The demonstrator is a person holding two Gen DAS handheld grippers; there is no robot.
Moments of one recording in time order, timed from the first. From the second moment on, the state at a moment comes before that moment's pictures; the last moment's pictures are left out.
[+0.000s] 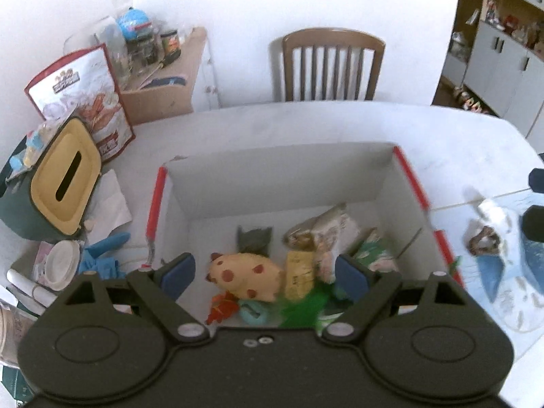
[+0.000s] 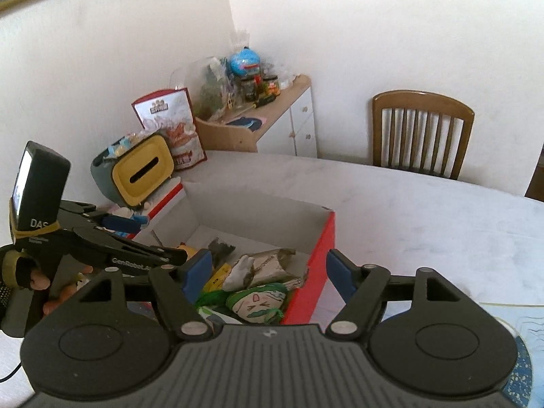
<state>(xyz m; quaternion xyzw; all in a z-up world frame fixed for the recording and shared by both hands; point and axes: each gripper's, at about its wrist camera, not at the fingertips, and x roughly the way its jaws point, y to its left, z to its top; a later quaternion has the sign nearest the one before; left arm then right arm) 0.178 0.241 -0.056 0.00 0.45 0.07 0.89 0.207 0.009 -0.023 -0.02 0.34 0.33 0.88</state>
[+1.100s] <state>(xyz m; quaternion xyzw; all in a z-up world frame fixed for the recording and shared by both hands) 0.185 0.074 -0.054 -0.03 0.41 -0.06 0.91 0.232 -0.186 -0.068 0.02 0.36 0.21 0.91</state>
